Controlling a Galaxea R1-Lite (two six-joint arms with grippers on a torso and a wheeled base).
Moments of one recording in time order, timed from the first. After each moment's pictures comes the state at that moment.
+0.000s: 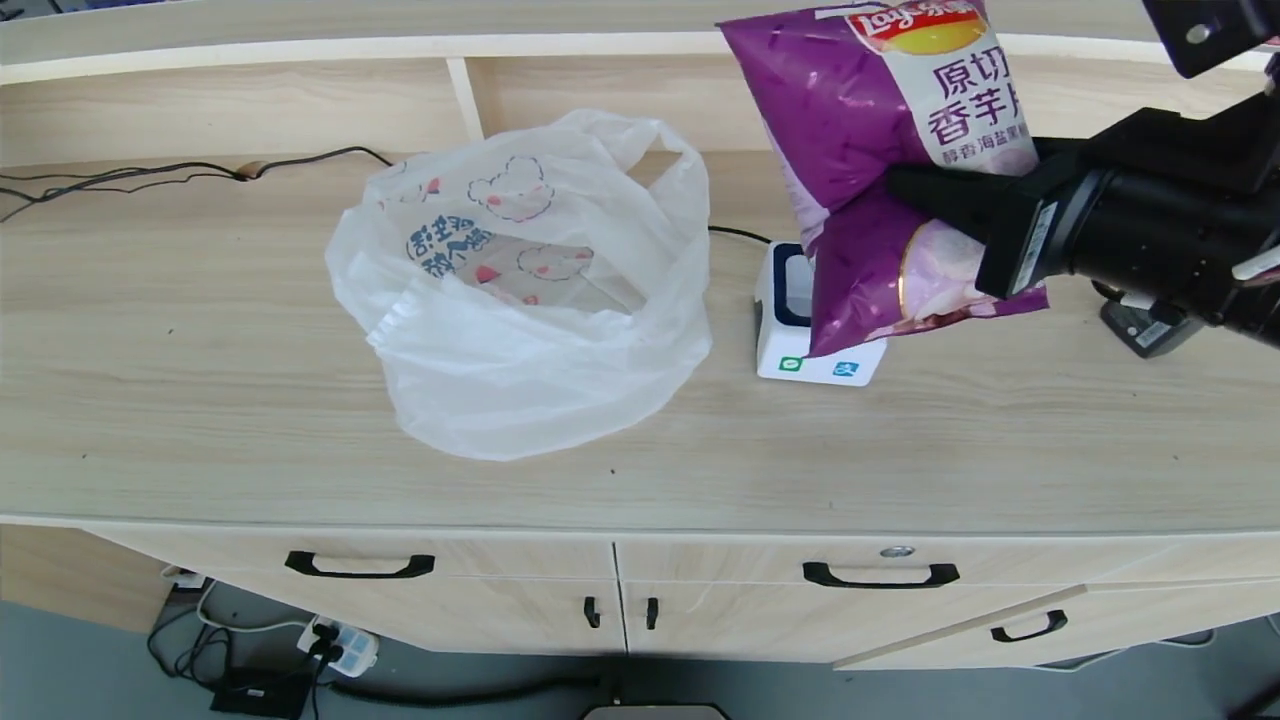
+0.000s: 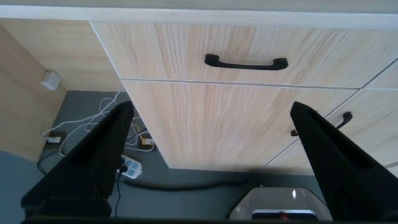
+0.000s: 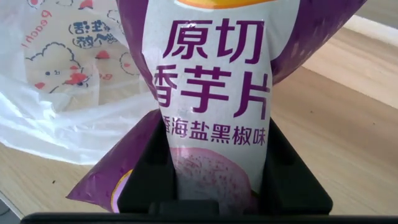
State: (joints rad) left arm 0.00 0.00 0.00 -0.02 0.00 0.06; right arm 0.57 1.43 -1.08 -0.46 -0.07 -0.31
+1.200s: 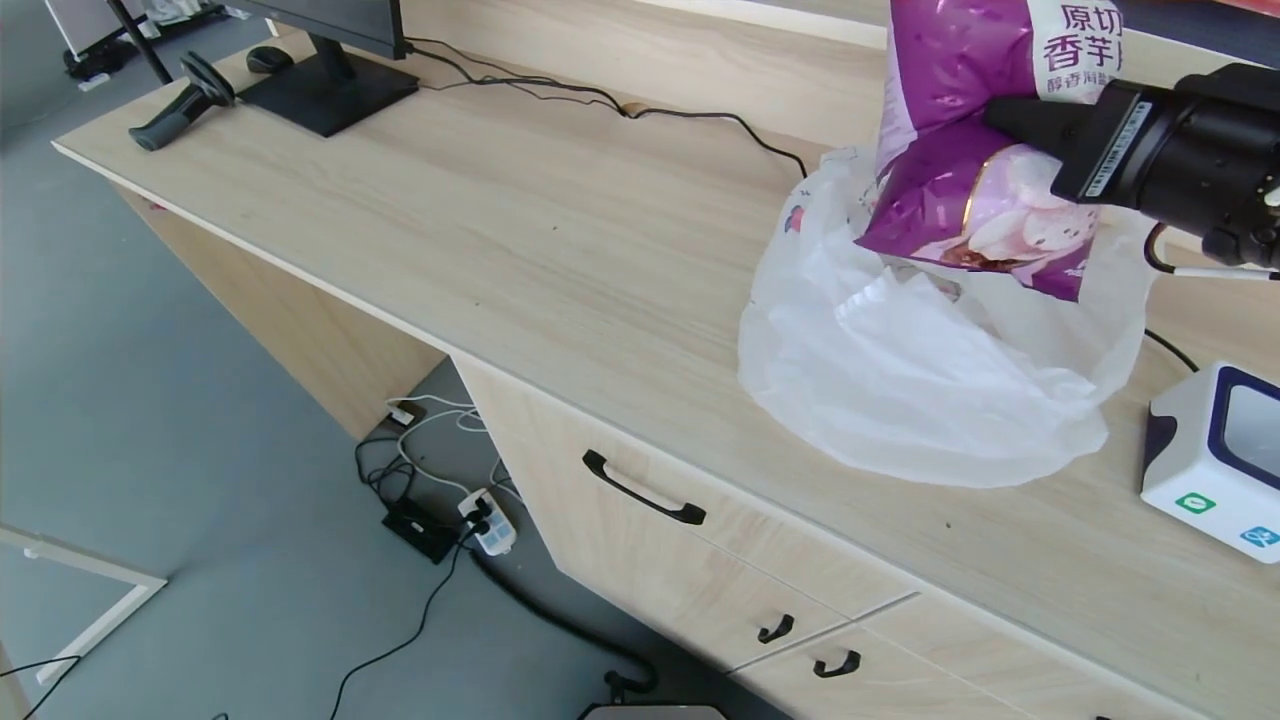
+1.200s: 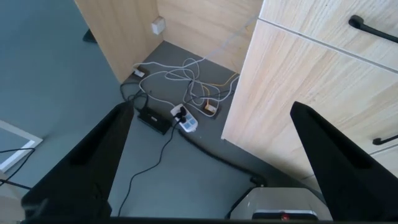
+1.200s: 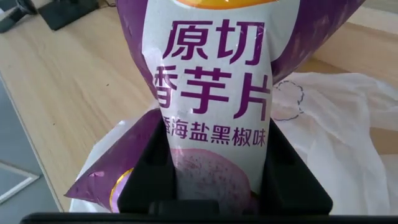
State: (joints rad) left arm 0.00 0.00 0.00 -0.02 0.00 0.06; right arm 0.38 1.43 -1.14 -0.46 -0.07 0.03
